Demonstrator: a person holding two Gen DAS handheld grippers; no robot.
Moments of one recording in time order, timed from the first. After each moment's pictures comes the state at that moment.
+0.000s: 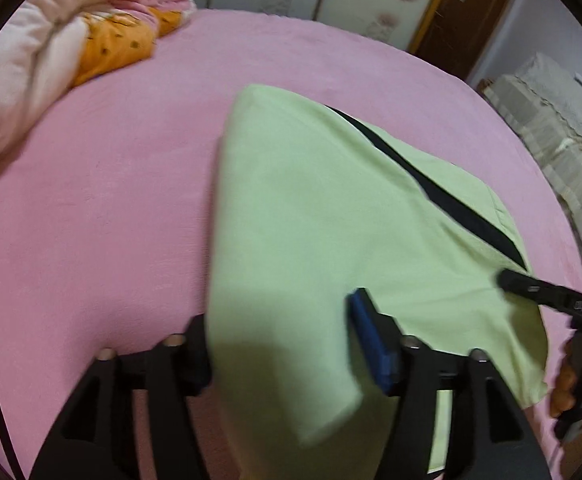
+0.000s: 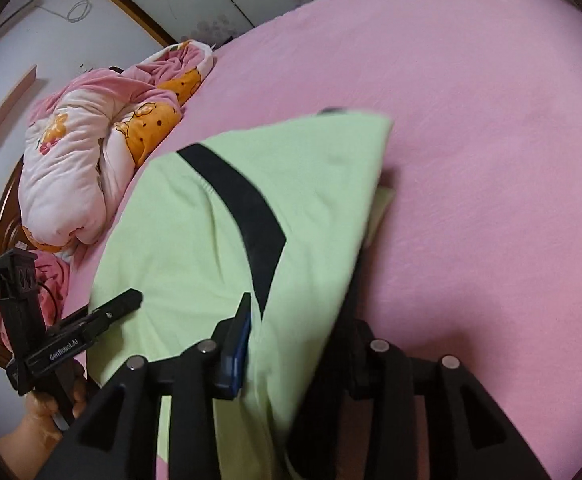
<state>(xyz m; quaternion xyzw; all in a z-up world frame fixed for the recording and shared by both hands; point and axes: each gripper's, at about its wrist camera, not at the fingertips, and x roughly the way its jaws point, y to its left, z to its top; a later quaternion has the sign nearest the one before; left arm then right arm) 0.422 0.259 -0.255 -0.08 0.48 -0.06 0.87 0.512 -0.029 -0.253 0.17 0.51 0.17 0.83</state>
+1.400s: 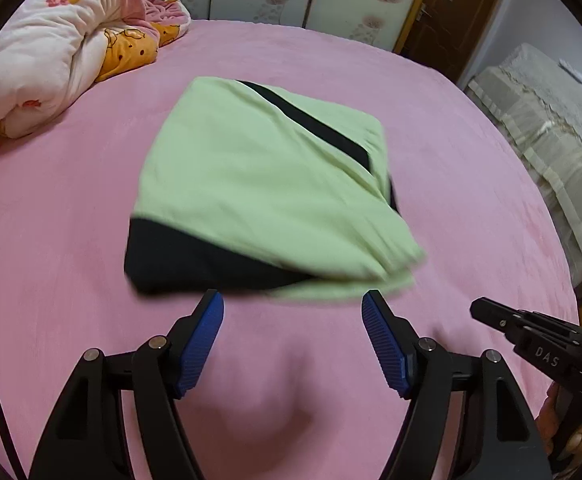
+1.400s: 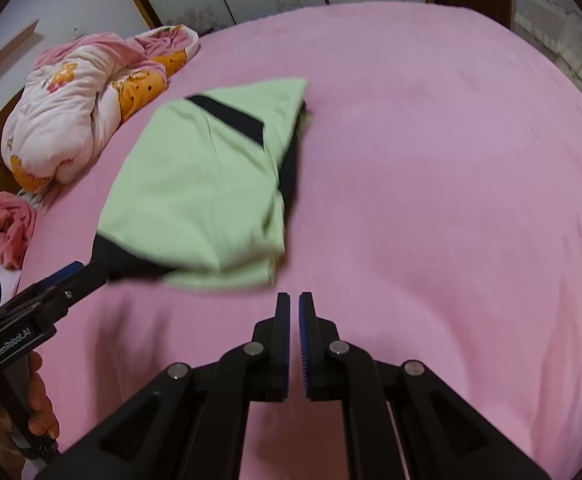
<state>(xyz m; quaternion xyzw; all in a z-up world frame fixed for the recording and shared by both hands) 0.240 0.137 -0.193 -0.07 0.49 -0.05 0.87 0.320 -0.058 -0.203 0.08 0.53 0.10 0.84</state>
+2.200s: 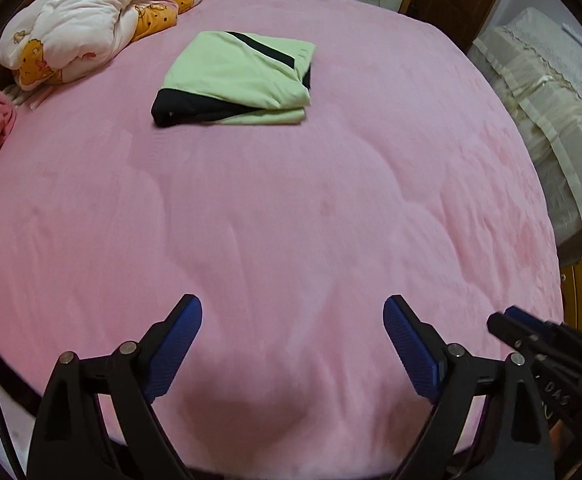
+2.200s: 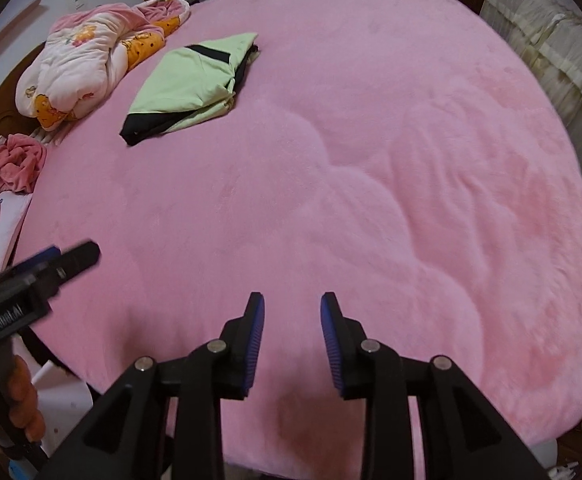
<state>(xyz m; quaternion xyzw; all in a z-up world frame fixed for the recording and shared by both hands) -0.011 0.011 -0.108 -0.06 0.56 0.00 0.83 0.062 -0.165 -0.115 0.05 0.58 0.07 0.81</state>
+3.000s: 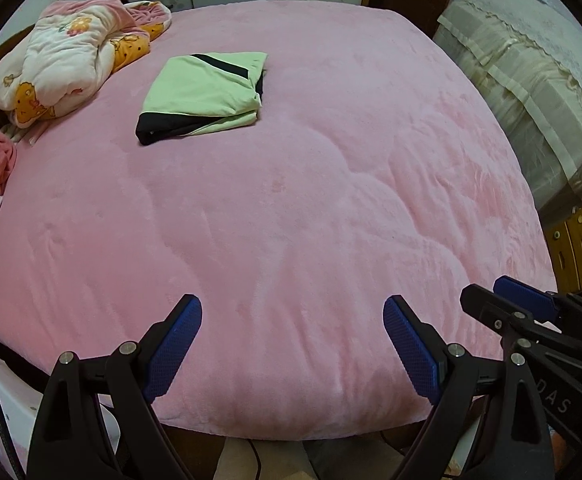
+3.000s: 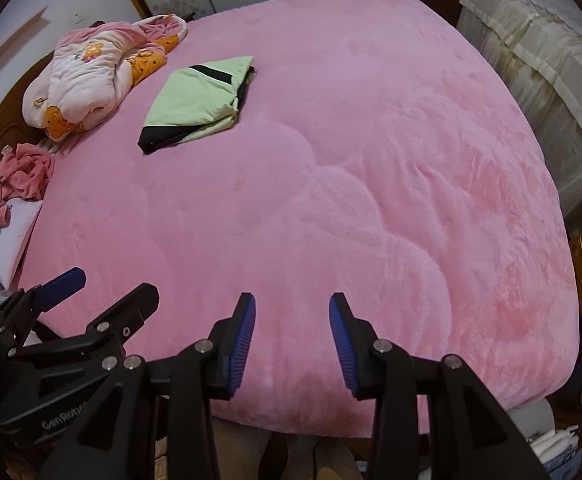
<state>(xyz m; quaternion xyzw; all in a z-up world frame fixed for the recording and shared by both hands) -0.069 -0.052 -0.054 0.00 0.55 -0.03 0.83 0.004 -0.174 -0.055 0.06 0.57 0.05 0.82</state>
